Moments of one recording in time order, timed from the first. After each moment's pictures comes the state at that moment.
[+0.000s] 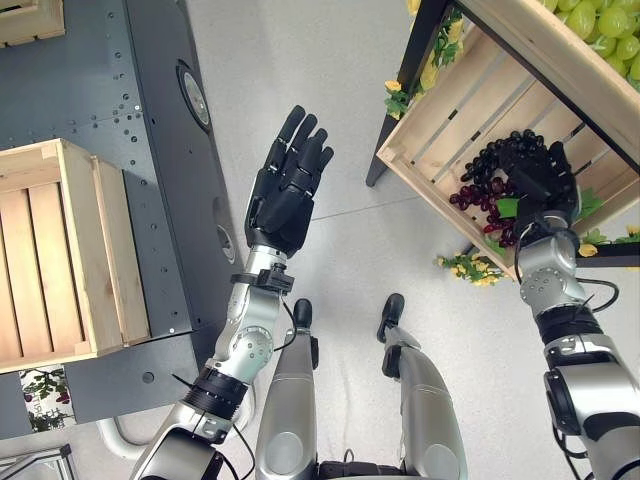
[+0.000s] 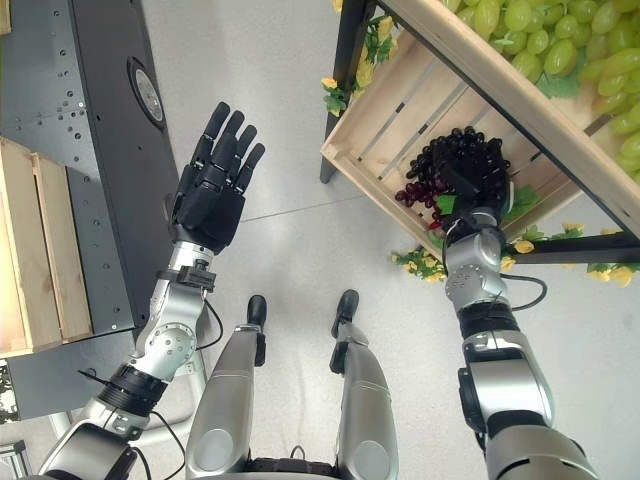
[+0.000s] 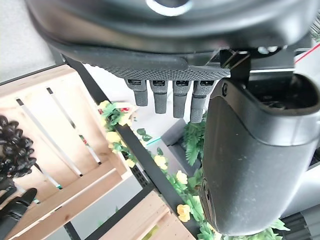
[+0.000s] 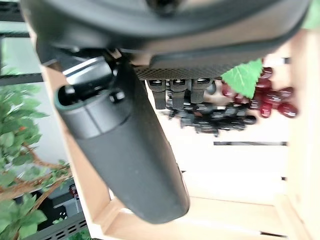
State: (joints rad) left arm -0.39 0.34 -0.30 0.10 -1.11 -0.35 -0.08; right arm -0.78 -0.54 0.06 0.78 1.03 -0.22 -0.23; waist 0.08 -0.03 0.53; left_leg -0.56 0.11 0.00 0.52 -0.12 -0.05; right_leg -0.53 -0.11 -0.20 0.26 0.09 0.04
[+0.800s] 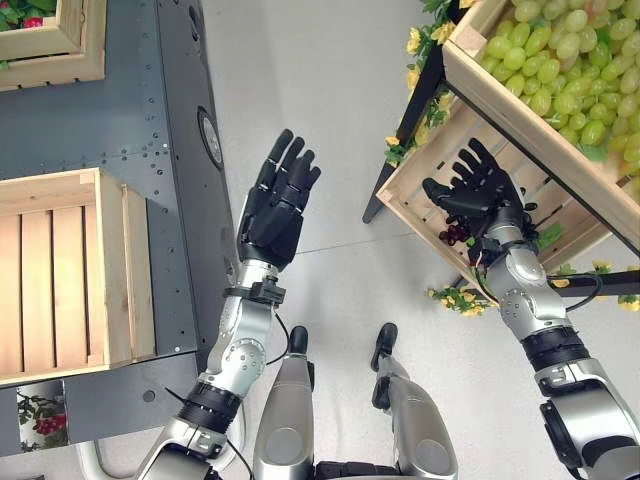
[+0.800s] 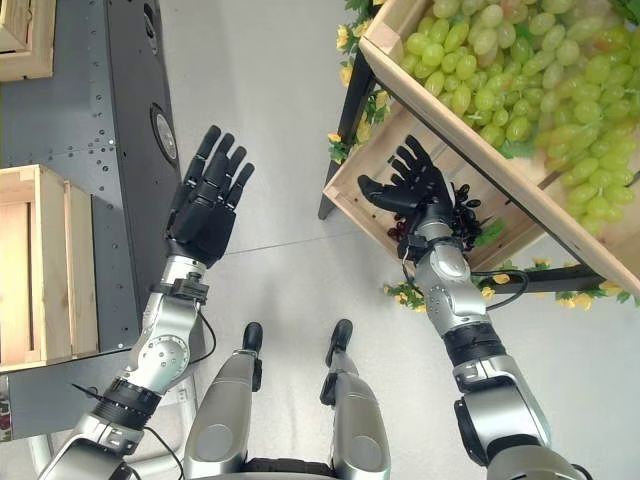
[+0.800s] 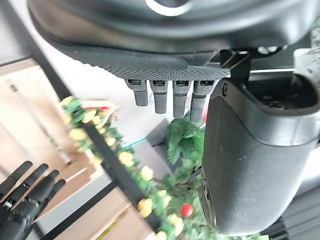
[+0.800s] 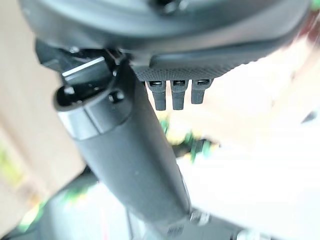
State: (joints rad) left arm -0.30 0.35 -0.22 0.09 -1.09 -0.33 -0.09; right arm -0.57 -0.43 0.19 0.40 0.69 -0.10 -0.06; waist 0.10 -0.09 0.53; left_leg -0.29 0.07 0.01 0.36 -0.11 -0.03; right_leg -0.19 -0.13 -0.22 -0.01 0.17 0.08
